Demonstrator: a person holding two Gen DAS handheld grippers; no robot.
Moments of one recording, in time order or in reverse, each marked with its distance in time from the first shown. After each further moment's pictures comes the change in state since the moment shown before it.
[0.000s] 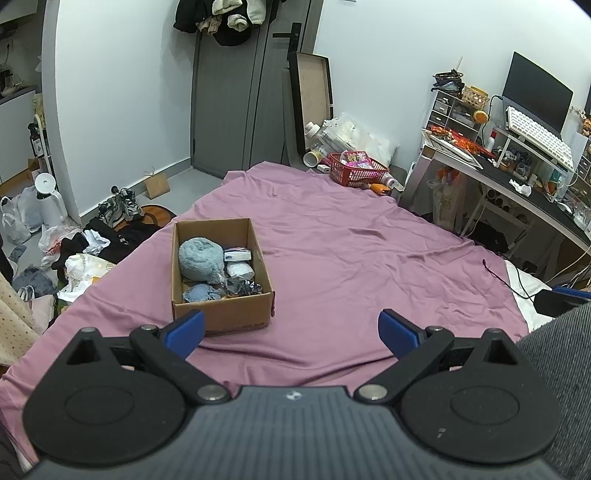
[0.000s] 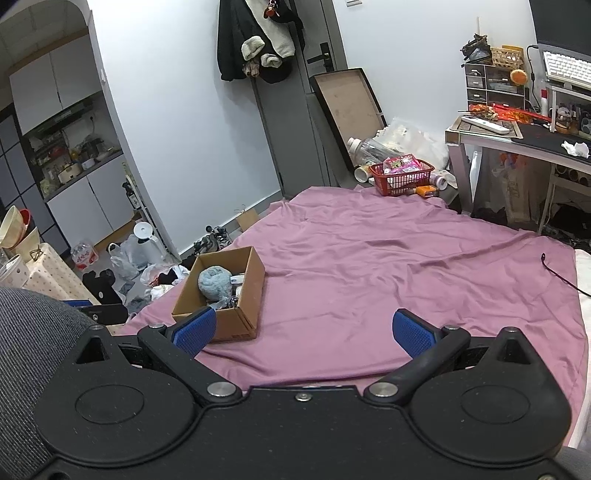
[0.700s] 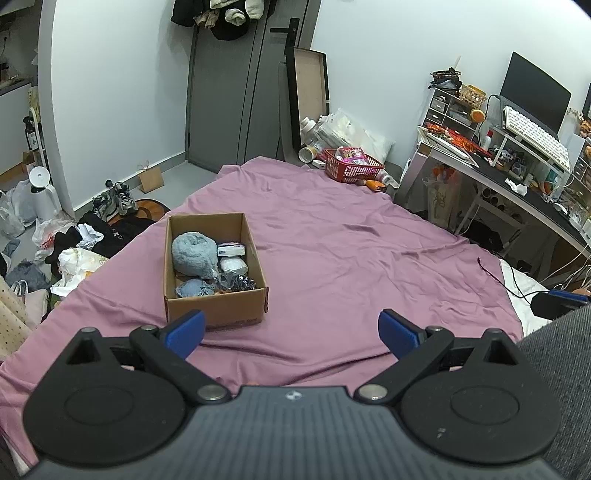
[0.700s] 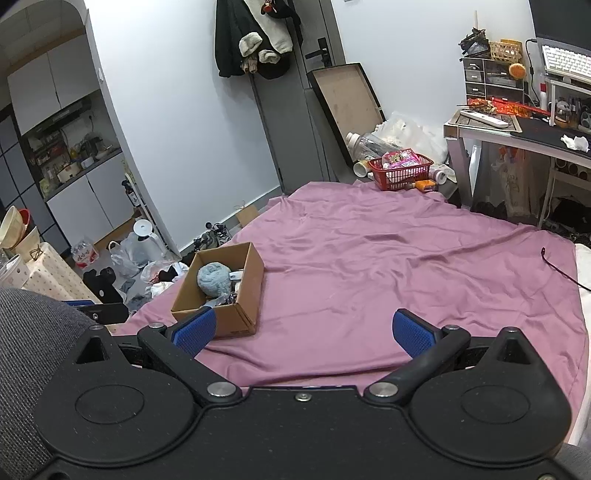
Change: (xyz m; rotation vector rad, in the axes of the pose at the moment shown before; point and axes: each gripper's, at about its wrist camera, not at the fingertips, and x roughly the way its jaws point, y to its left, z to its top) left arm 0.005 0.002 -0.003 -0.011 0.012 -0.025; right arm 0.000 -0.007 0.000 0.008 0.017 0.005
